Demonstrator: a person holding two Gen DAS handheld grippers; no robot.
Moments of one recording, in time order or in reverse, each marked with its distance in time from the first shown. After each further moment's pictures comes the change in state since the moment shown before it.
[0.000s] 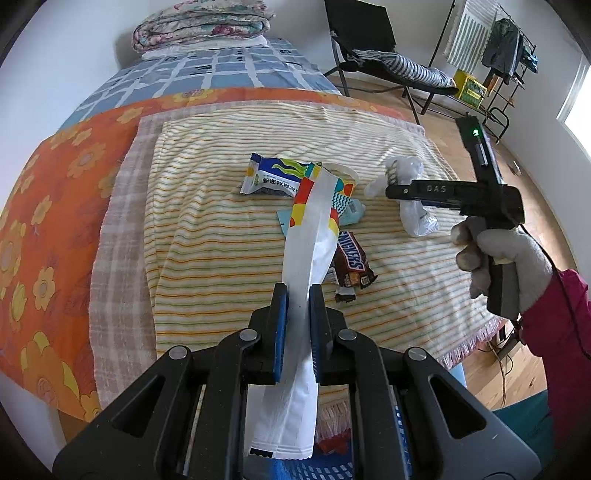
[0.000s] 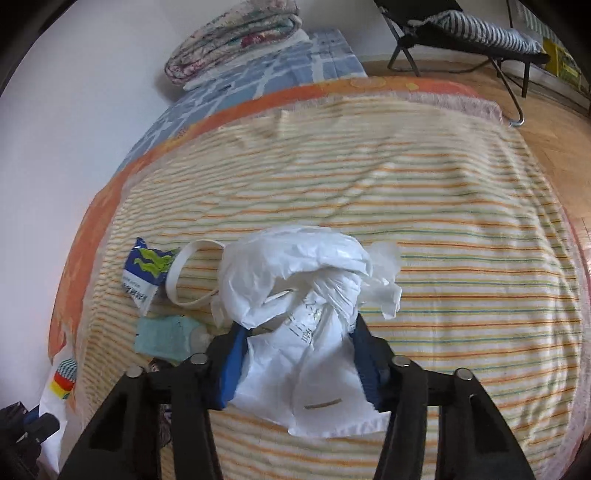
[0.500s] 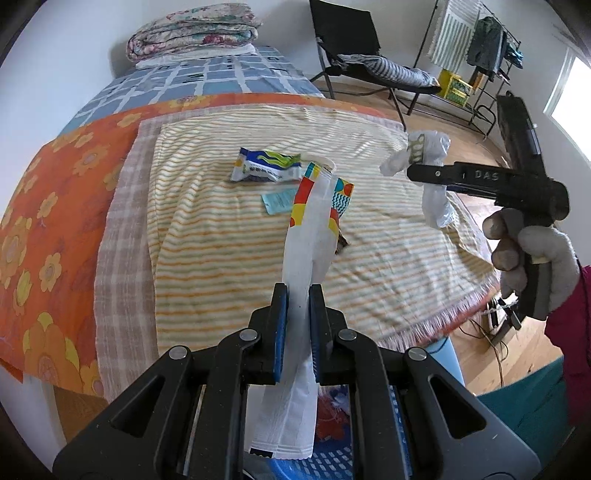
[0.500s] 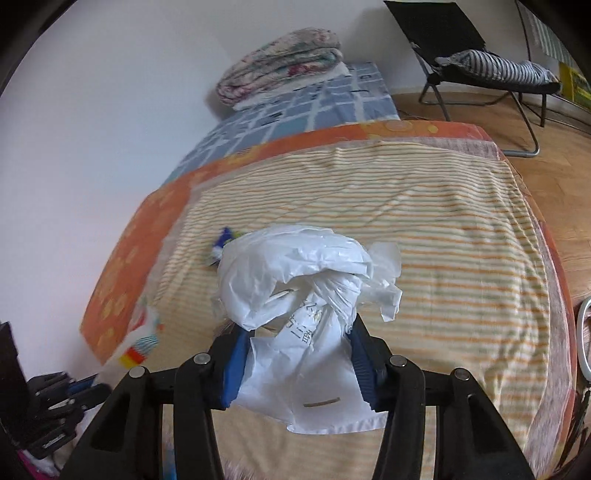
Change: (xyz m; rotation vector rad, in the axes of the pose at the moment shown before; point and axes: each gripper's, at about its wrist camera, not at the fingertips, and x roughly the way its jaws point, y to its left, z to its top) left arm -0.039 -0.015 -0.039 0.036 -0.027 -0.029; right arm -0.101 0.034 -0.051 -0.098 -0.101 0.122
